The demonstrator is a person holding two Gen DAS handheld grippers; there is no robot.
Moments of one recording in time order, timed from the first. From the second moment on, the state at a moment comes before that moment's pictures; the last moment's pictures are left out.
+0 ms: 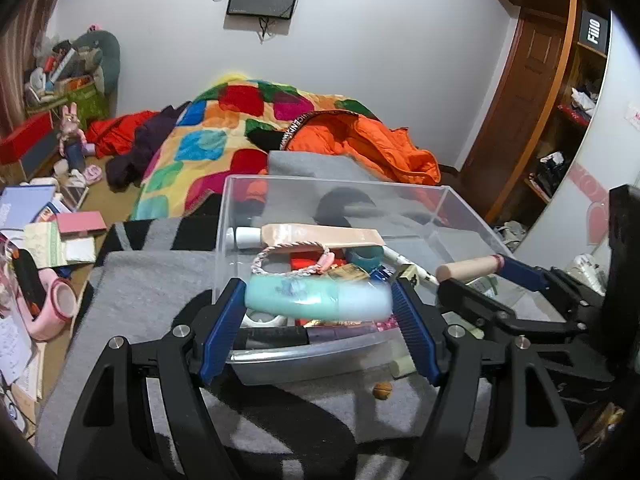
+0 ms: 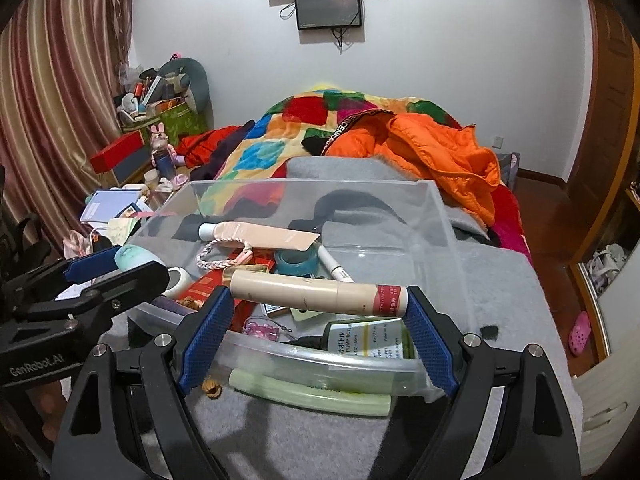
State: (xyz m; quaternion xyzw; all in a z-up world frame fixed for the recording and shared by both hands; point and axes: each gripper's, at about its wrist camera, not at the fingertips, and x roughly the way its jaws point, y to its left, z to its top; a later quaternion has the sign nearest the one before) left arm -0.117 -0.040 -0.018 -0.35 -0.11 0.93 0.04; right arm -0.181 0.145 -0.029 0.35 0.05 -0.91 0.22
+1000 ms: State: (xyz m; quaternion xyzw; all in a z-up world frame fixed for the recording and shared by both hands) left arm -0.065 -0.010 -0.011 -0.33 -0.07 0.94 0.05; right arm -0.149 0.183 -0.024 0.36 0.01 -0.91 0.21
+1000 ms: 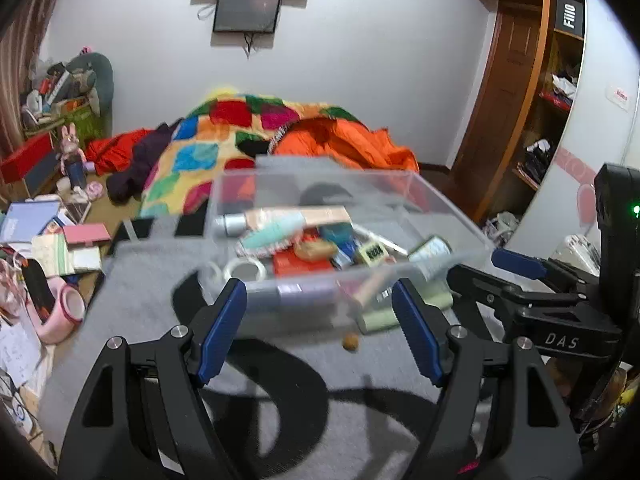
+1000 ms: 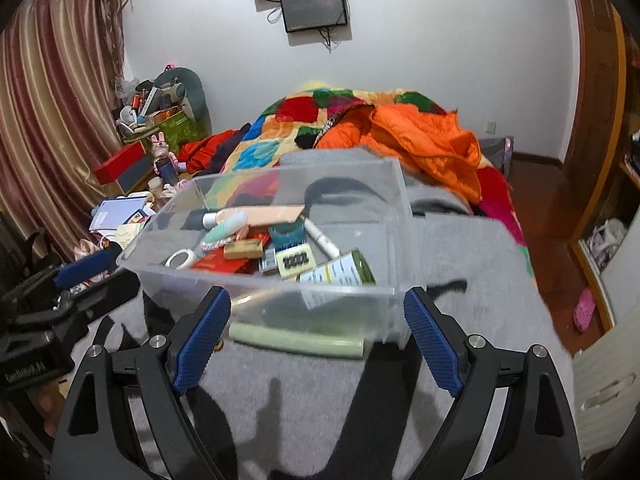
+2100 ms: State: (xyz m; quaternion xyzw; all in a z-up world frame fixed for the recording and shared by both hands) left arm -0.103 0.015 -0.075 -0.42 -0.04 0.90 0.07; right arm -0.161 0.181 -0.079 0.44 0.00 -0.87 0.25
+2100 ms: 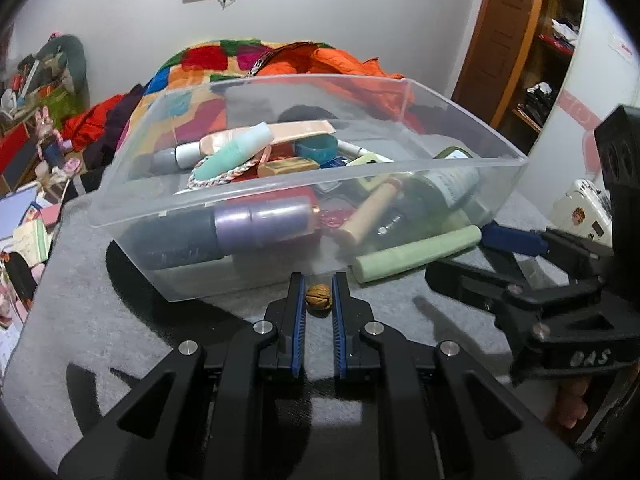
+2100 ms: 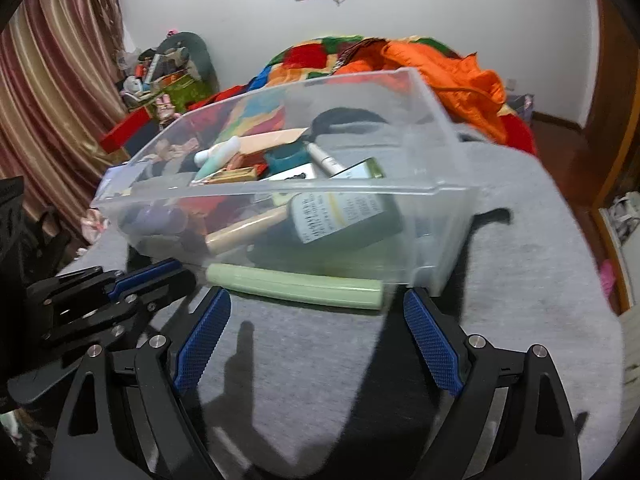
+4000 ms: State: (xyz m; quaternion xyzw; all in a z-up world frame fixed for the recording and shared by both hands) left arm -0.053 0.017 -0.078 -0.39 0.01 0.92 0.08; right arm -0.121 0.141 -0.082 0.43 0.12 -0.82 0.36
